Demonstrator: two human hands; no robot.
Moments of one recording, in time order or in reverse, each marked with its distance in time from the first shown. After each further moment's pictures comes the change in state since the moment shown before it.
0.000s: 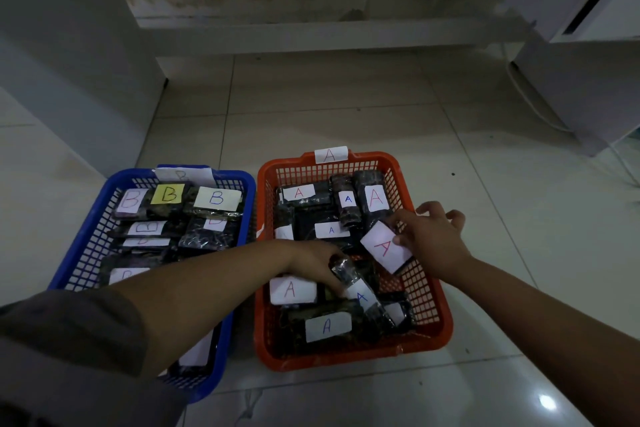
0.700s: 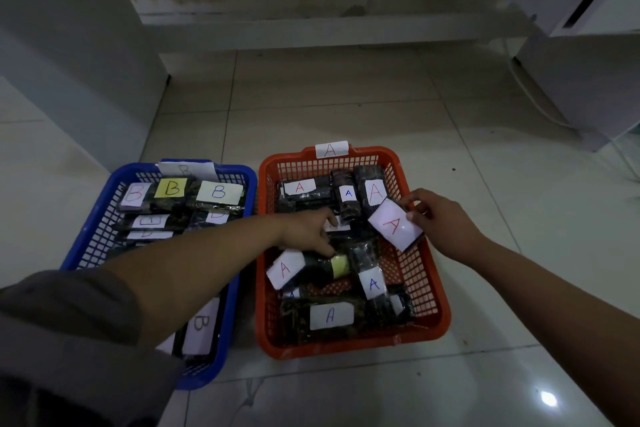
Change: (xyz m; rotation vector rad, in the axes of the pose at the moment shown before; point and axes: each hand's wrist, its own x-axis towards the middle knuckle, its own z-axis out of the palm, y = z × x) left_hand -0.009 -0.009 -0.027 -0.214 0.100 -0.028; right_hand 0.002 0.012 -0.019 0.504 0.007 0.061
